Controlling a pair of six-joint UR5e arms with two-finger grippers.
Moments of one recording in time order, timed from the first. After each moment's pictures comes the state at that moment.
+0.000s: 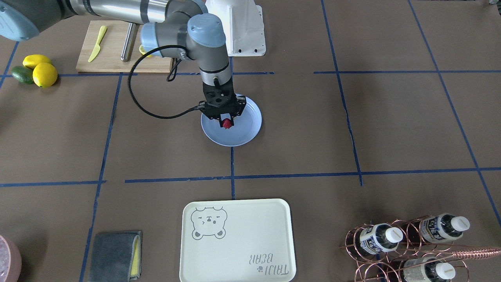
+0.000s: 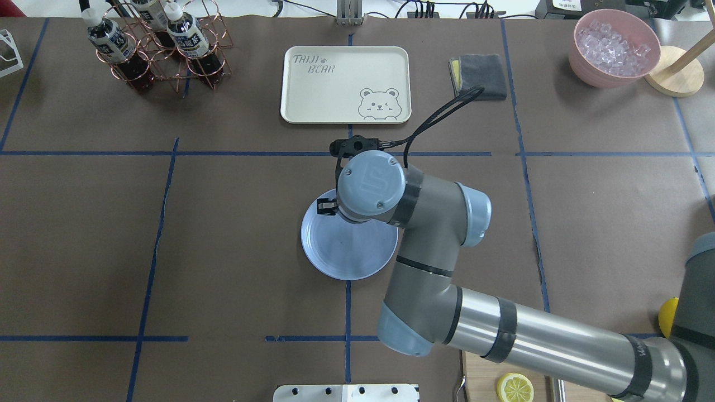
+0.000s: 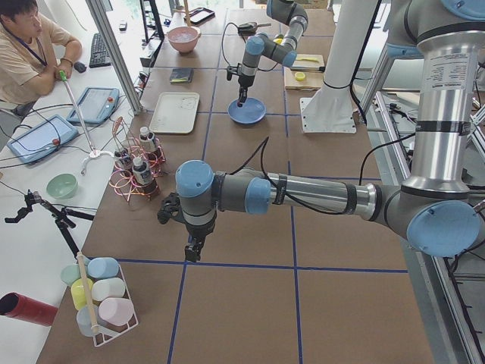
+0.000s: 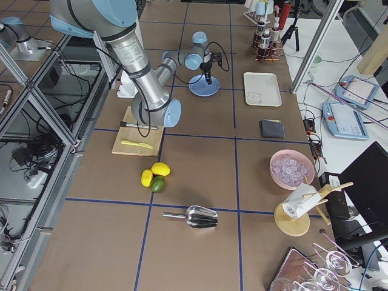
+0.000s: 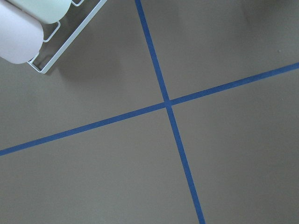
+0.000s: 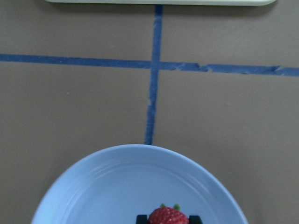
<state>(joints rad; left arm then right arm) -1.58 -1.58 -1.68 -1.55 -2.31 0.23 0.40 -0.77 1.51 -1.45 1.64 1.25</state>
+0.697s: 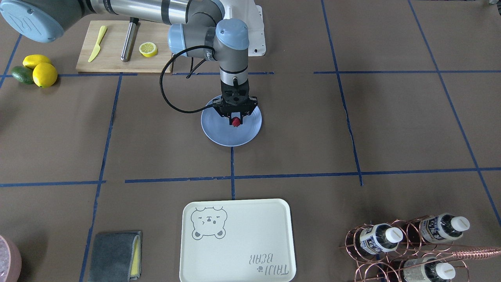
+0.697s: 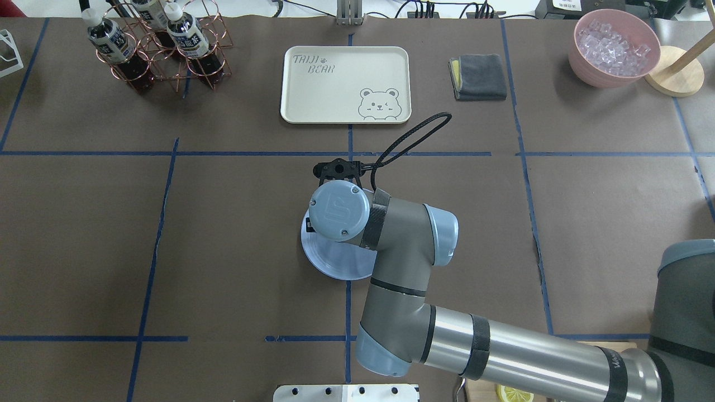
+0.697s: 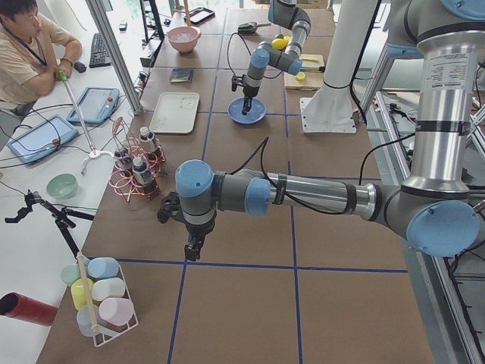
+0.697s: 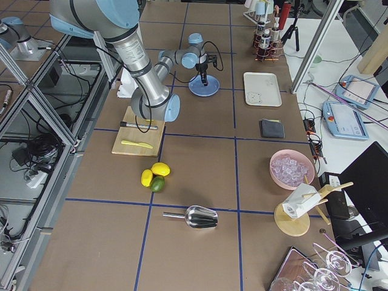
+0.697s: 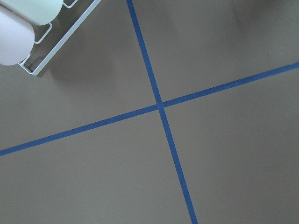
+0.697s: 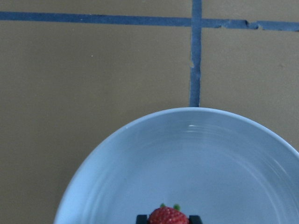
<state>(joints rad) -1.58 -1.58 -1.68 -1.55 -2.31 0.23 0.37 -0.75 1.48 -1.50 1.60 1.27</state>
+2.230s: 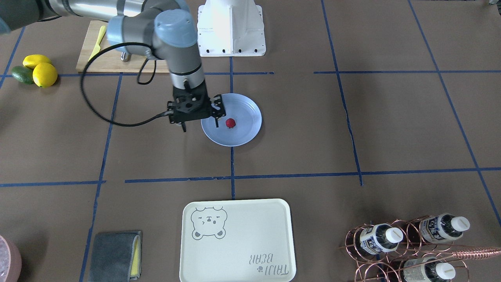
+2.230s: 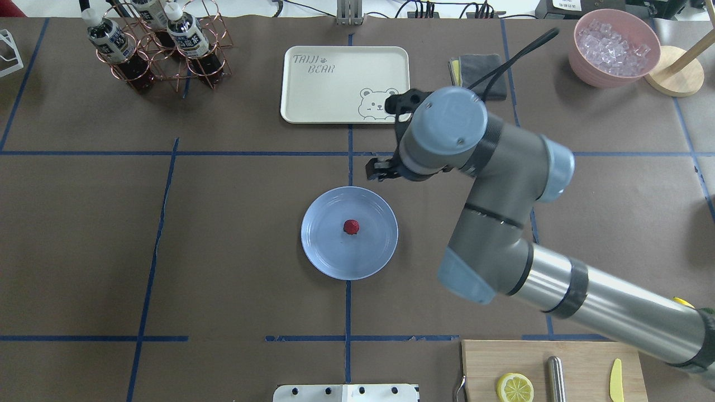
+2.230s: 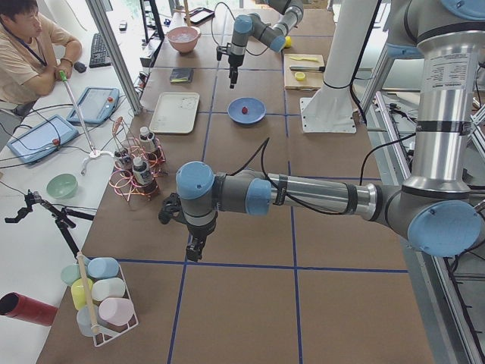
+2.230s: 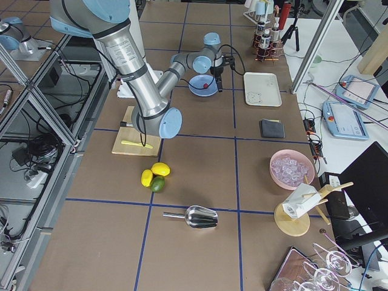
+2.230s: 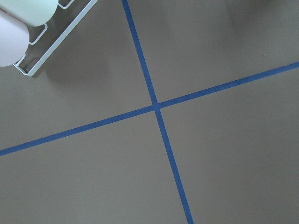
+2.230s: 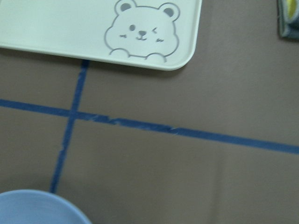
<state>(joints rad) -1.58 -1.56 -1.68 -1.54 -2.33 0.23 0.70 -0.99 1.71 -1.50 1.89 0.91</state>
